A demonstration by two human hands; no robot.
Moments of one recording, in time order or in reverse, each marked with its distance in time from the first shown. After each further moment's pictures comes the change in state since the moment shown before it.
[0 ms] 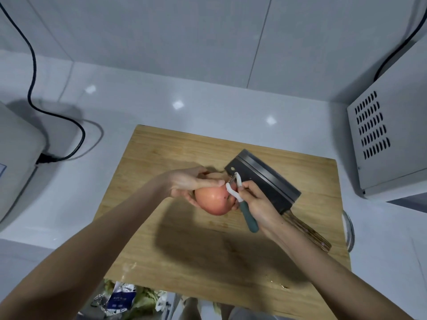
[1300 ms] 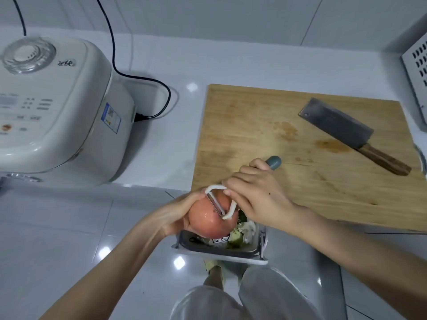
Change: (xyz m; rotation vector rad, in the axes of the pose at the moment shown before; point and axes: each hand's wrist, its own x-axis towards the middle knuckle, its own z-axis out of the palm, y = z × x) left_hand -0.208 -0.231 -0.062 -0.448 0.023 -0.047; right_hand -0.122 -0.016 0.241 -1.081 0.054 -1.068
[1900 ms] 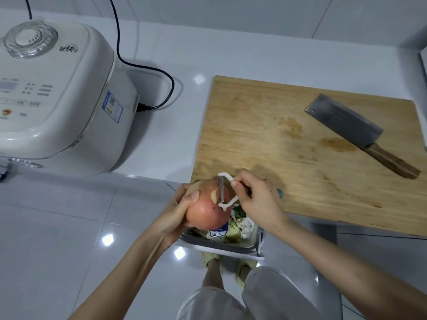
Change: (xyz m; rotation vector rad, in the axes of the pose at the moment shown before) left_hand -0.008 -0.034 0.013 -0.193 0.242 0.269; right_hand -0.021 -0.002 0.030 0.433 -0.030 0.625
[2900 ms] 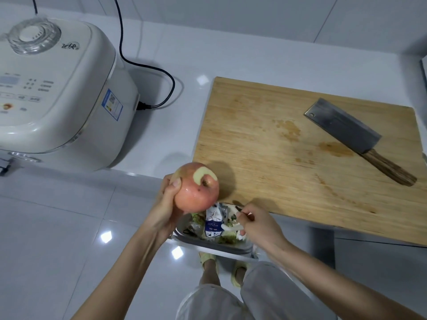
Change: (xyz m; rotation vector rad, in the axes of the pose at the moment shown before) left_hand 0.003 0.009 0.008 -0.248 0.153 0.130; right_hand -0.039 0.020 0.007 0.121 -0.287 0.601
